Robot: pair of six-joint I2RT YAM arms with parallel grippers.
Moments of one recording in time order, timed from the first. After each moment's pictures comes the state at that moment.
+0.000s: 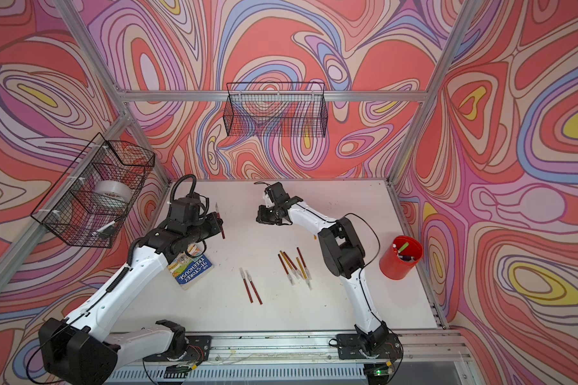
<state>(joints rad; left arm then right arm) -0.32 1.19 1.06 -0.57 -0.01 -0.66 0.60 2.31 1.92 -0.49 -0.36 0.52</state>
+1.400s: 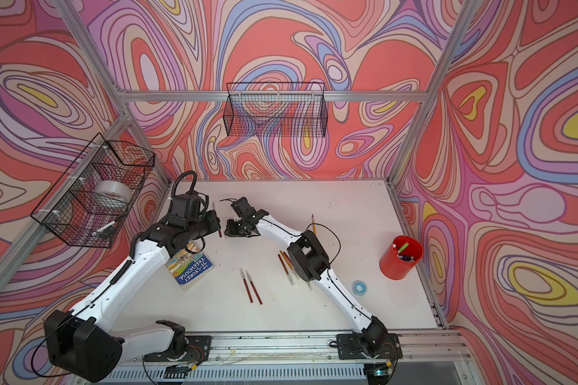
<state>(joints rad) -0.29 1.25 1.10 -0.59 -0.03 -0.63 0.77 2.71 2.39 -0.50 -0.38 0.59</state>
